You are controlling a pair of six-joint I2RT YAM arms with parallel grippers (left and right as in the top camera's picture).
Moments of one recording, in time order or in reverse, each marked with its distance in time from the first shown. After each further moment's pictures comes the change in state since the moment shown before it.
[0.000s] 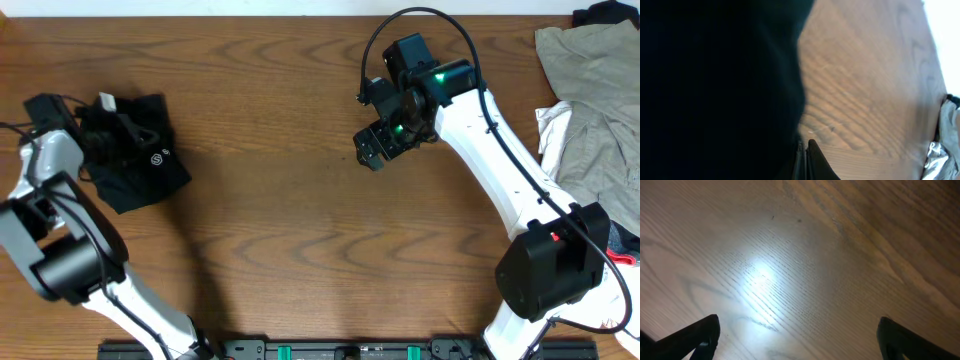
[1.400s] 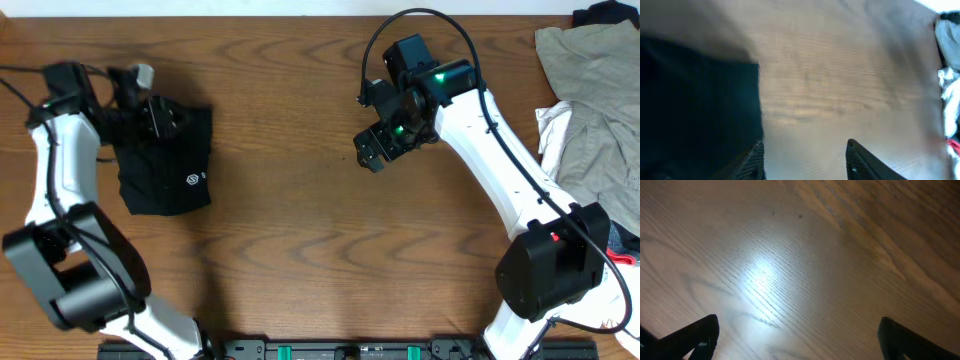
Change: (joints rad) left arm -0.148 -0.219 0.064 -0.185 0.010 0.327; right arm 0.000 0.000 0.000 -0.015 0.000 0.000
